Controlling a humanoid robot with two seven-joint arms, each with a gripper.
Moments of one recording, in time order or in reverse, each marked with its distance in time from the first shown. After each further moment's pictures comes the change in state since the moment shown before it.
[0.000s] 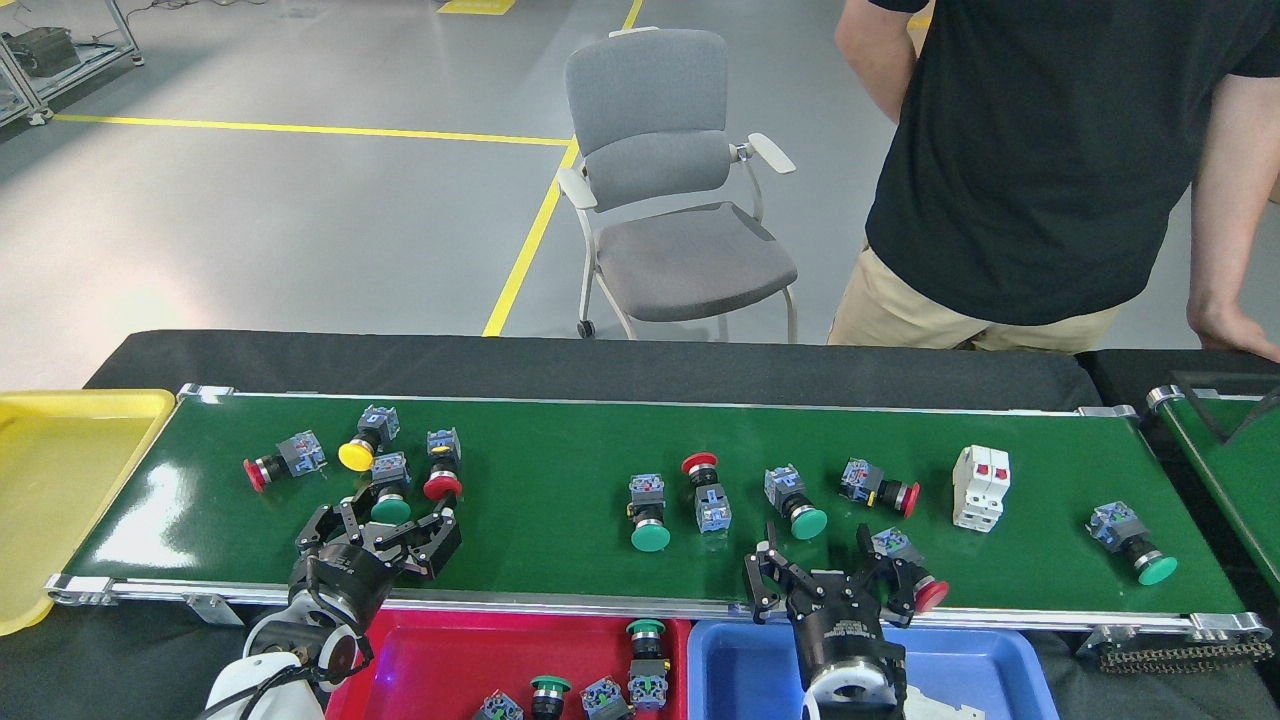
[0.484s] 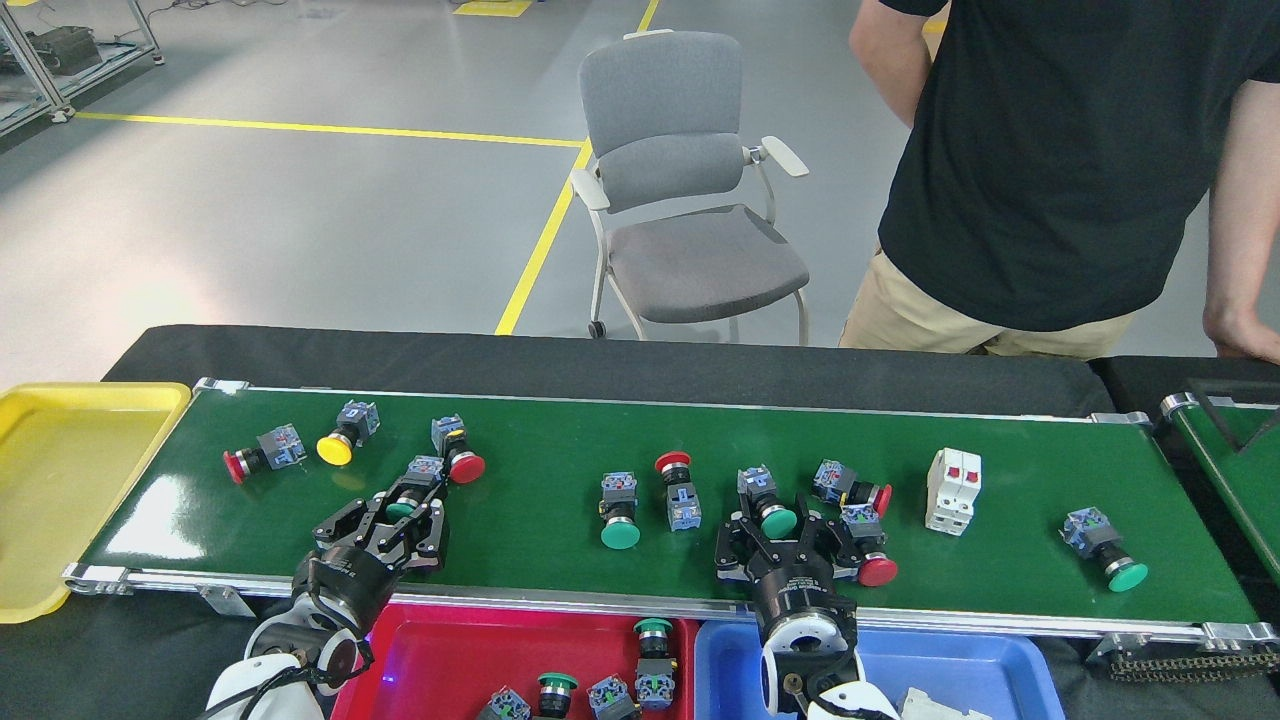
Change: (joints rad) left arm 0.022 0.000 0.002 -0.013 0.016 -0.035 0.025; right arm -0.085 0.012 0.054 0.101 -0.022 -0.014 0.037
